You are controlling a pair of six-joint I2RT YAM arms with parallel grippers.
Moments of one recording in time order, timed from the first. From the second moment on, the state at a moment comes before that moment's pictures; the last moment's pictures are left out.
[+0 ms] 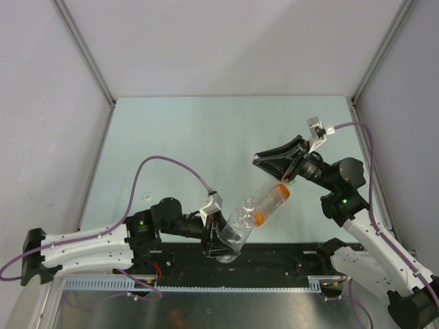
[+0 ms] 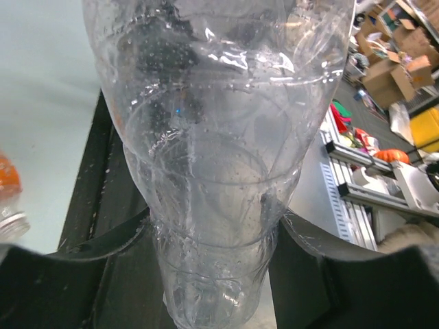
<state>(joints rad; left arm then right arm) -1.25 0.76 0.54 0.13 0.47 -0.50 0.50 0.80 0.73 0.49 -0.67 0.76</state>
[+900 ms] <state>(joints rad) -1.25 0.55 0.54 -0.08 -0.13 -0.53 0.65 1.22 0.73 0.02 -0.21 0.43</state>
